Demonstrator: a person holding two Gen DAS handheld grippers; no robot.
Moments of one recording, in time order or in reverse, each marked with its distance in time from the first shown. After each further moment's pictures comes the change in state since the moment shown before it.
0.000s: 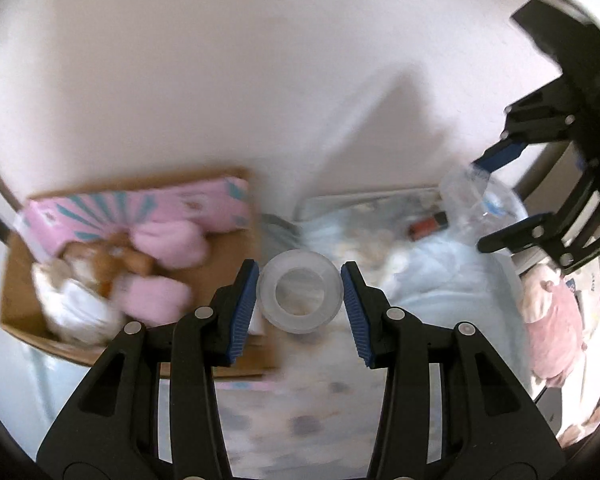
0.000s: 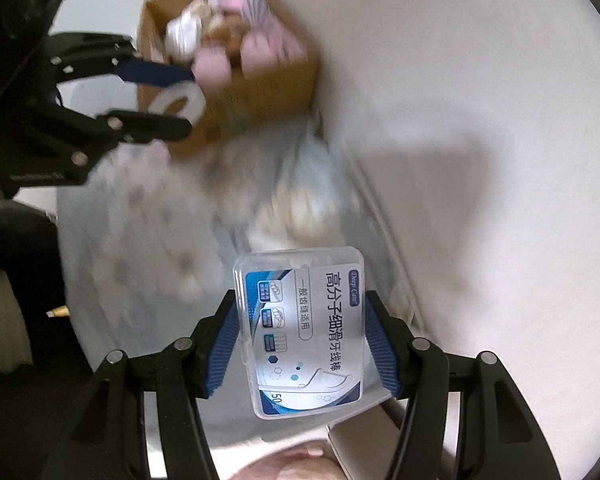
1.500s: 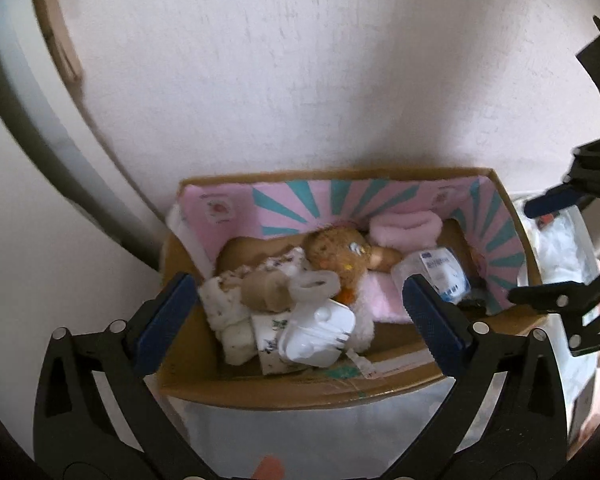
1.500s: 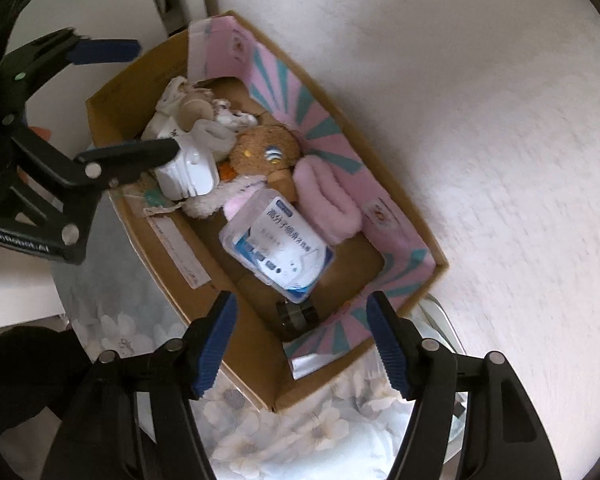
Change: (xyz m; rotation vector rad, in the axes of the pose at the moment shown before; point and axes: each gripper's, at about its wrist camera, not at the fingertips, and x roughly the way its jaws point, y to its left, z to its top) left arm -0.035 0.223 -0.007 -0.020 0.058 0.136; right arm 0.065 0.119 0.200 0.243 0.103 -0.061
